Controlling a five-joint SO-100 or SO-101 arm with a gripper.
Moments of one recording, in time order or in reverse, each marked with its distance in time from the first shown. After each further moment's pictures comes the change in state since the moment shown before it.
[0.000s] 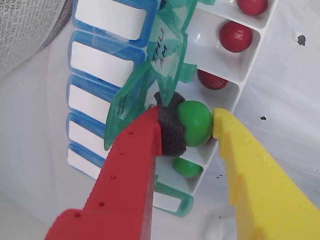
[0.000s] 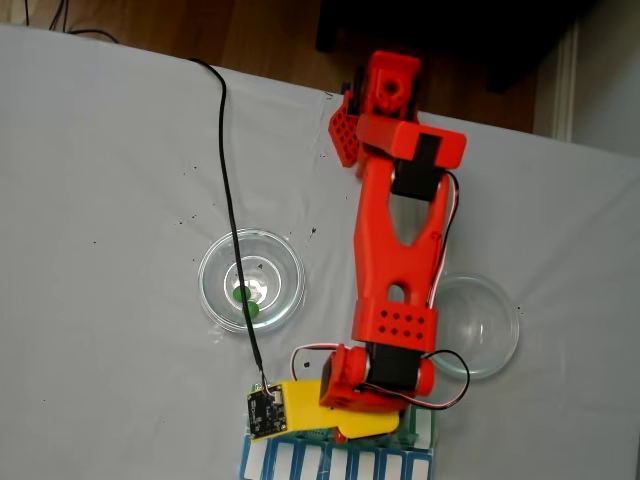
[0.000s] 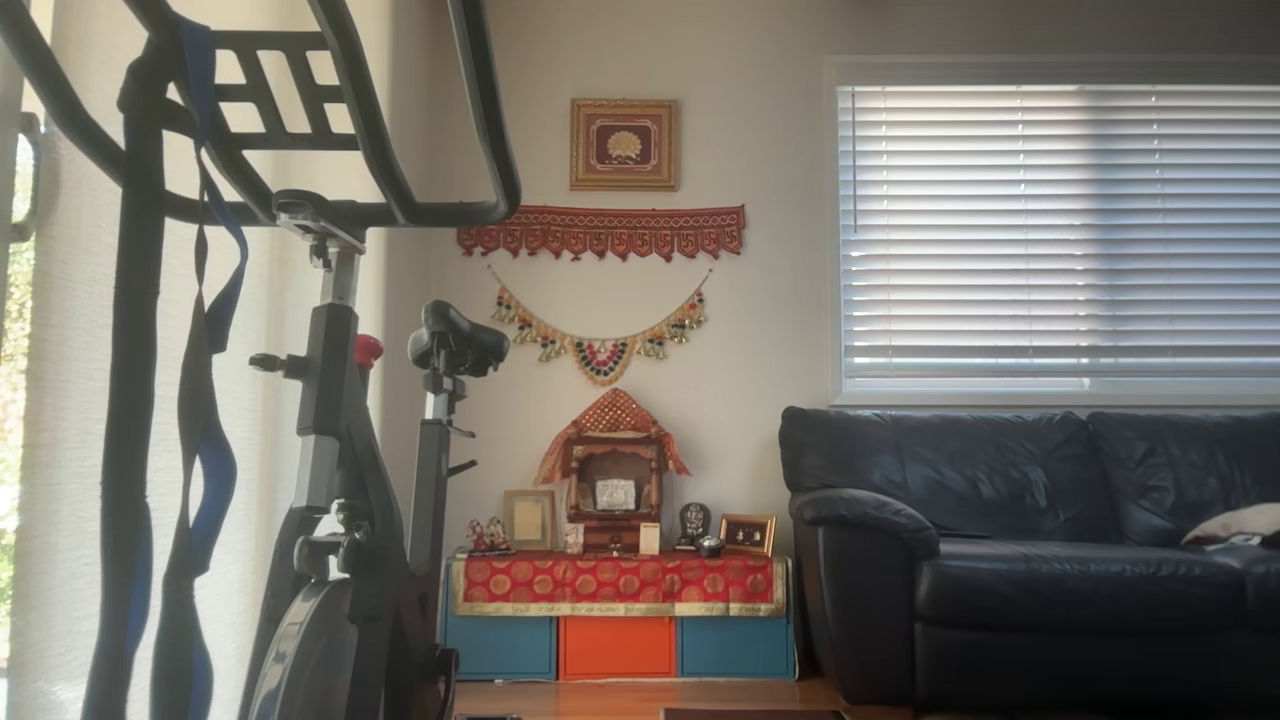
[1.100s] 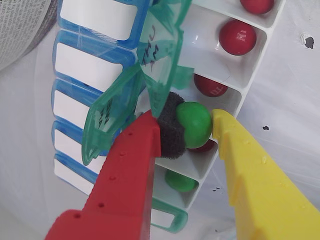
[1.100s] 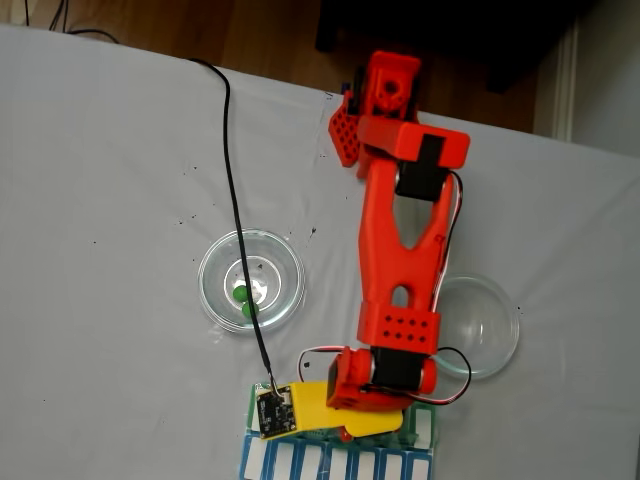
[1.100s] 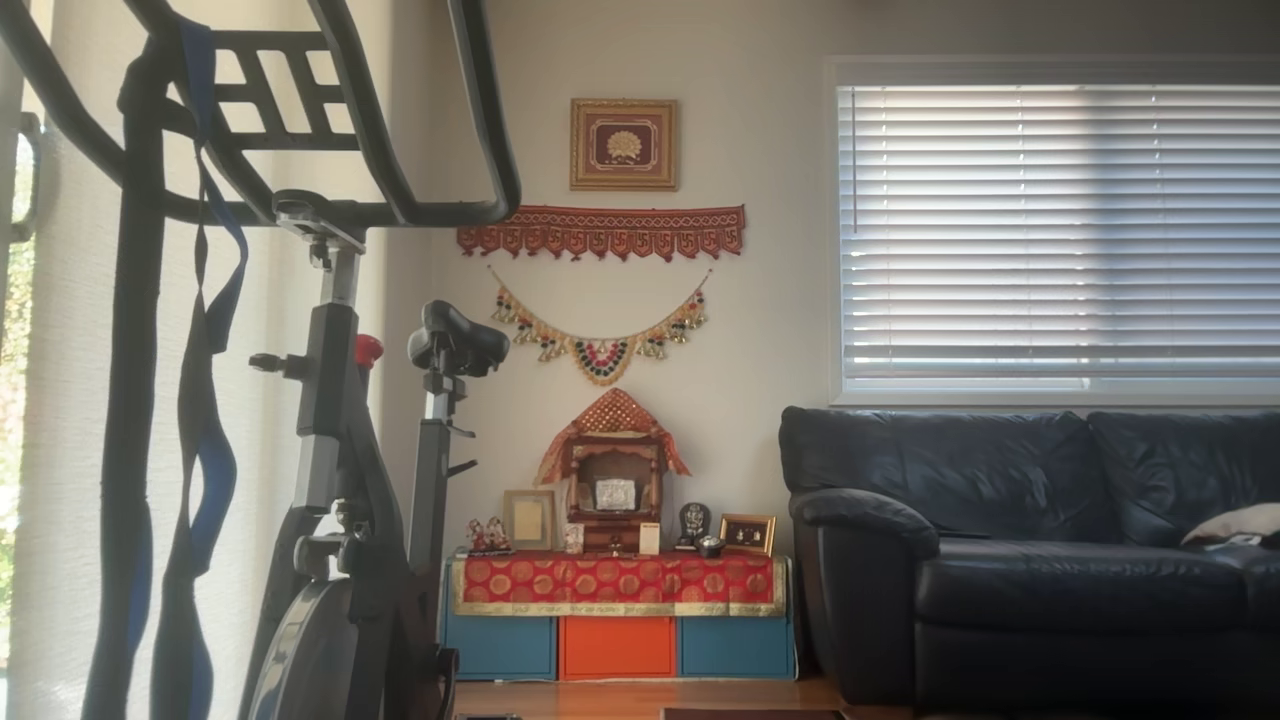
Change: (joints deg) arm -1.6 0.0 6.2 -6.5 0.7
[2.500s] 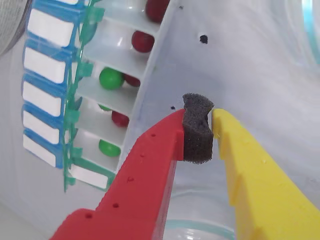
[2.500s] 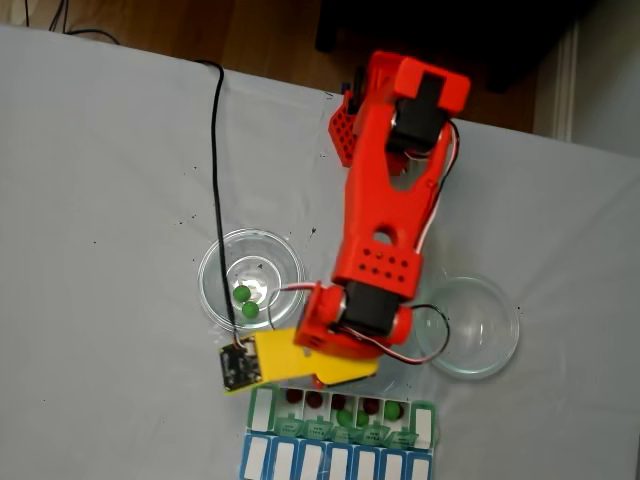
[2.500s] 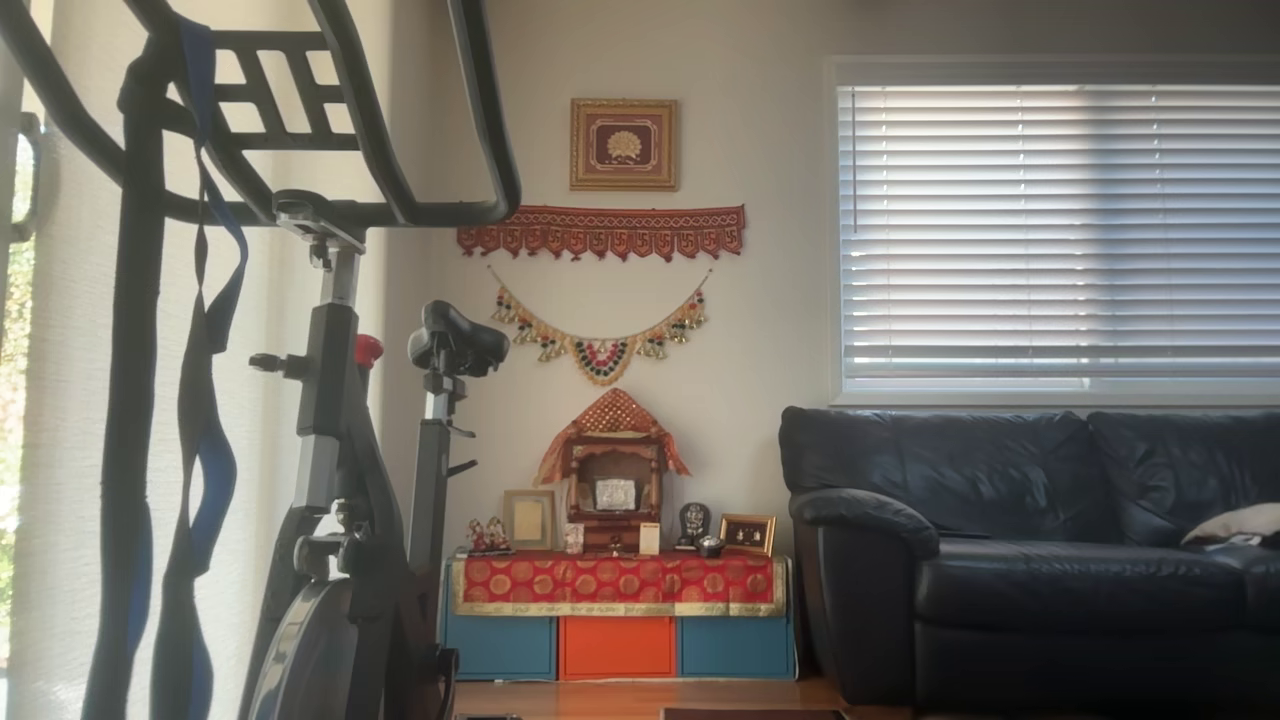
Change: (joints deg) arm 10.4 18.8 10.3 13.4 -14.1
